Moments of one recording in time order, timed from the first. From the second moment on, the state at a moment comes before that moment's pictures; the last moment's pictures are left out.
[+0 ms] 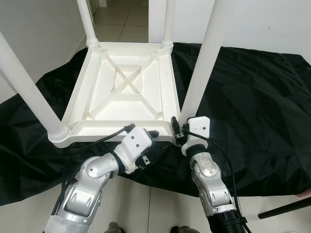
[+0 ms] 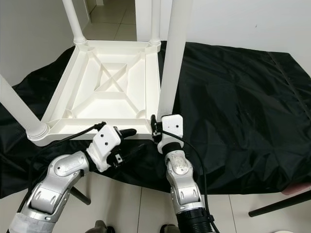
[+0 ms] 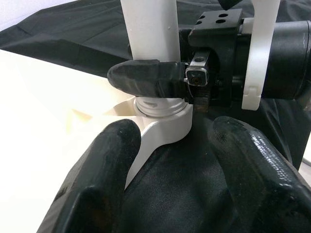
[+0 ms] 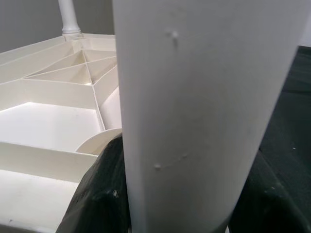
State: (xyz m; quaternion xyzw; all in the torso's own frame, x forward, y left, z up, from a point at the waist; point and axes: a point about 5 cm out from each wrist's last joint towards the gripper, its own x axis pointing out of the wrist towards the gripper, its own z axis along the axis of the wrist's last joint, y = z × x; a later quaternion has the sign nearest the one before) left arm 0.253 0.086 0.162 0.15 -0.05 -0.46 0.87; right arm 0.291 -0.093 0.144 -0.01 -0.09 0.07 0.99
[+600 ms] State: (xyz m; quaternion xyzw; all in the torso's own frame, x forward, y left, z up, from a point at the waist) left arm 0.255 0.086 0.164 0.15 -0.05 -0.45 0.88; right arm 0.291 -0.094 0.148 -0.01 -0.09 0.08 0.99
